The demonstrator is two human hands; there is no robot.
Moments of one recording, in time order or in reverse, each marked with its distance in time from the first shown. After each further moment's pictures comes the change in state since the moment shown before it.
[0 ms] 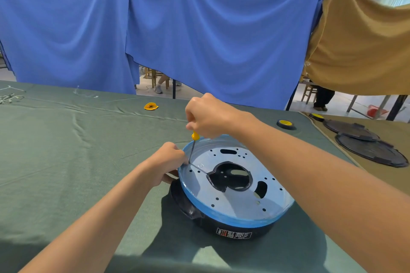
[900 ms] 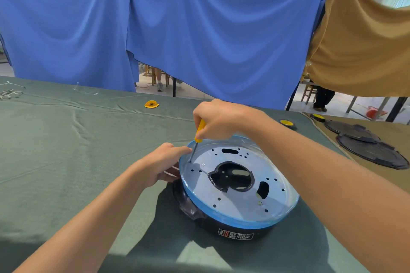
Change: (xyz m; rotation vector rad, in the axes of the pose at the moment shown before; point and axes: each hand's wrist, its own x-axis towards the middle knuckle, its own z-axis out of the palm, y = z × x) left_hand -0.004 -0.009 -0.009 -0.132 -0.104 0.056; right_hand -0.010 0.005 -0.008 -0.039 -0.200 0.058
